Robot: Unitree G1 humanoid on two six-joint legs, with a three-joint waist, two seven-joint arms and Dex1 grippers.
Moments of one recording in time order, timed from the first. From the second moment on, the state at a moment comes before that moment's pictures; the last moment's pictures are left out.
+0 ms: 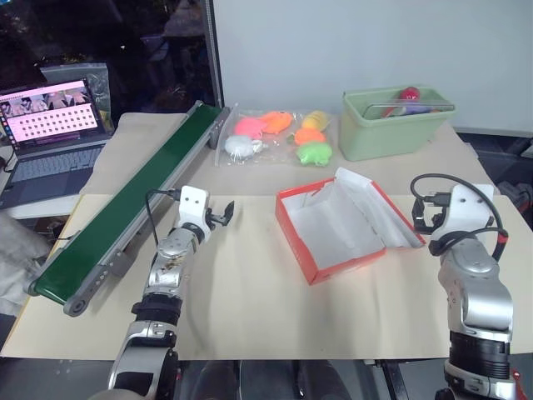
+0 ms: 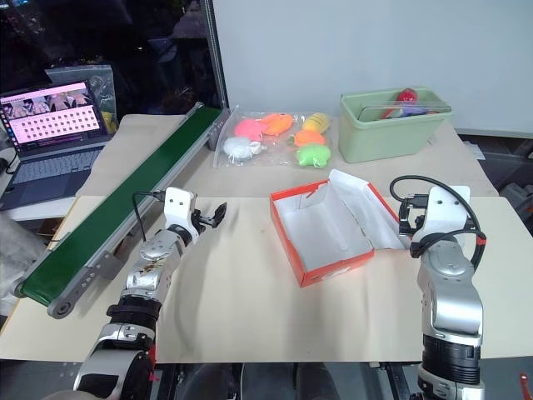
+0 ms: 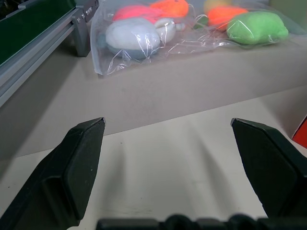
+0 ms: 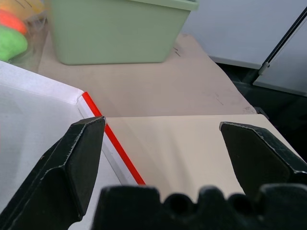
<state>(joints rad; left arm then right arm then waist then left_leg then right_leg) -0.51 0.22 0.07 0.43 -0.10 0.09 -0.30 -0.25 -0.41 -0.32 -0.27 0.10 0.66 -0.04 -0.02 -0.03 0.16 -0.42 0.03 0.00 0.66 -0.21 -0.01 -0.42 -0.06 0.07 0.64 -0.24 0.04</state>
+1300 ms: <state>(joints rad) 0.04 0.72 0.58 -0.12 -0.37 0.34 -0.55 -0.46 -0.40 0.23 -0.47 0.50 0.85 0.63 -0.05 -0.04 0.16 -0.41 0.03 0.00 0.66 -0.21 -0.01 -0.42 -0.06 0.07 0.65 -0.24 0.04</state>
